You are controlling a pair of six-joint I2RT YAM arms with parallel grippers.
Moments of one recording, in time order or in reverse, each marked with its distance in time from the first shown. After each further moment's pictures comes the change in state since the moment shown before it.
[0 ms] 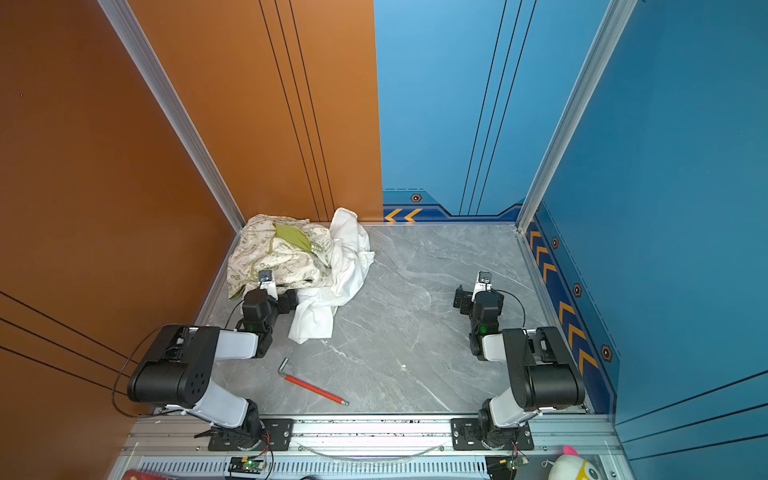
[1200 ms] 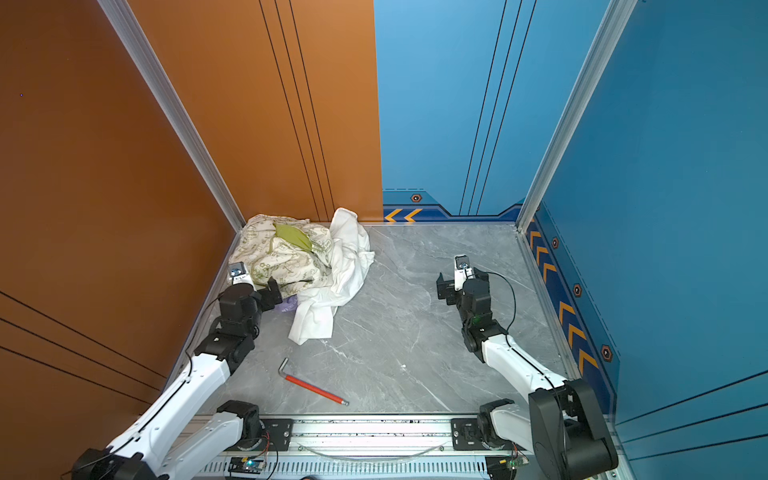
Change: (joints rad) left arm -0.102 -0.677 0.223 -0.975 -0.267 -0.219; right arm 0.232 -0.359 0.168 -0.450 0.033 -0.174
